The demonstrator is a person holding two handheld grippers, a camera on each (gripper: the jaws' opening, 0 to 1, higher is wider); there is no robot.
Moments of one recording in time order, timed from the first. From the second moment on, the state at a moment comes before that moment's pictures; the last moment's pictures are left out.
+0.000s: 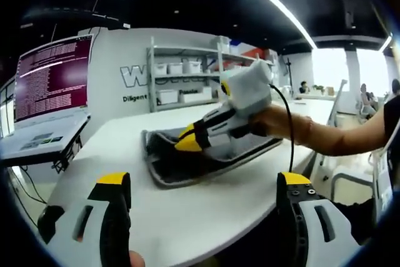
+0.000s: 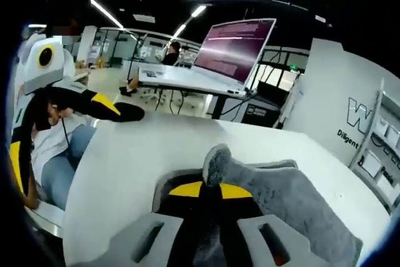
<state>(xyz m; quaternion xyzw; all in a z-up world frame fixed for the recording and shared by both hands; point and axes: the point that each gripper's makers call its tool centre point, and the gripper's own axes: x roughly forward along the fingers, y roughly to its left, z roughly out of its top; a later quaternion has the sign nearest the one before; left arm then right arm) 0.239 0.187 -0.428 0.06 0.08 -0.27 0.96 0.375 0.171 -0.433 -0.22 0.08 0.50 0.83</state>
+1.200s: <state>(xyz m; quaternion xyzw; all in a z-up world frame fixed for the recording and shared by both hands) 0.245 0.193 -0.433 0.06 0.10 -0.27 0.96 0.435 -0.031 -0.384 -0.24 0.05 0.31 0.92</state>
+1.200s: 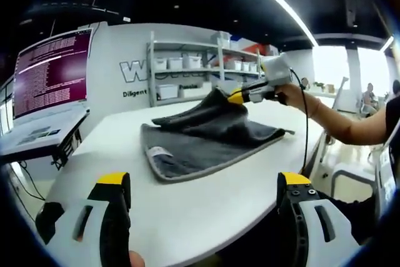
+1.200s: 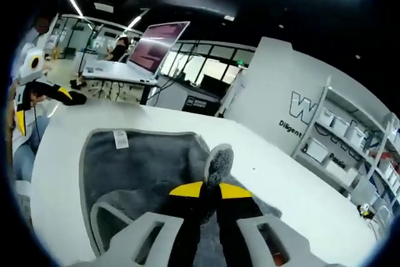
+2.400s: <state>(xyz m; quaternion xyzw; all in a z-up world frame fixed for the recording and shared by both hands) 0.244 0.183 -0.435 0.07 0.10 -0.28 0.95 0.418 -0.213 -0.340 -0.21 0.03 0.15 0.97</state>
